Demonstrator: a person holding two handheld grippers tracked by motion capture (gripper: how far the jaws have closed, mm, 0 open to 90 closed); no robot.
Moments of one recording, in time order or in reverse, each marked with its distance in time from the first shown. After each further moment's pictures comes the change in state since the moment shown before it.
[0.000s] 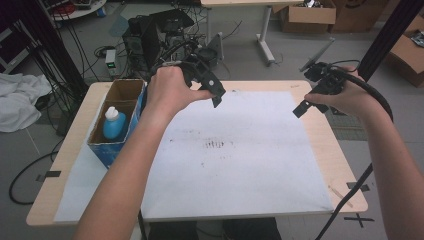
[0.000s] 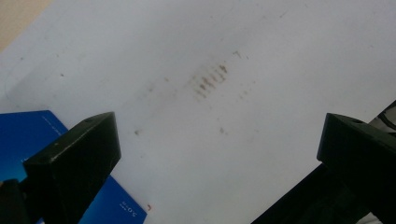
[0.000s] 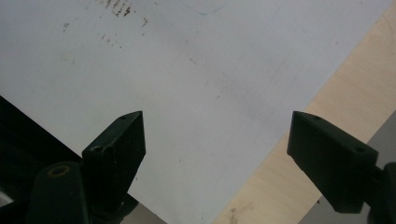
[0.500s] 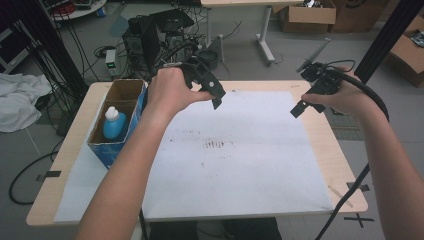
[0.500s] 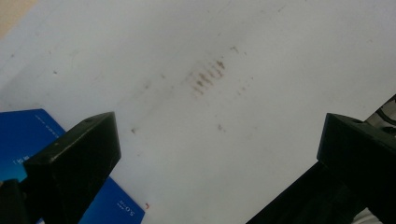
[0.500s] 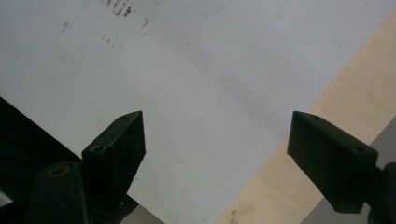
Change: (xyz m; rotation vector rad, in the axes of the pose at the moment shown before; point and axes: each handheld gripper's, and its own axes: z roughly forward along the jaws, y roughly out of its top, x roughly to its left) left arm 0.001 0.000 0.003 0.013 -0.018 0.006; right arm 0.002 0.005 0.004 0.006 0.002 -0.010
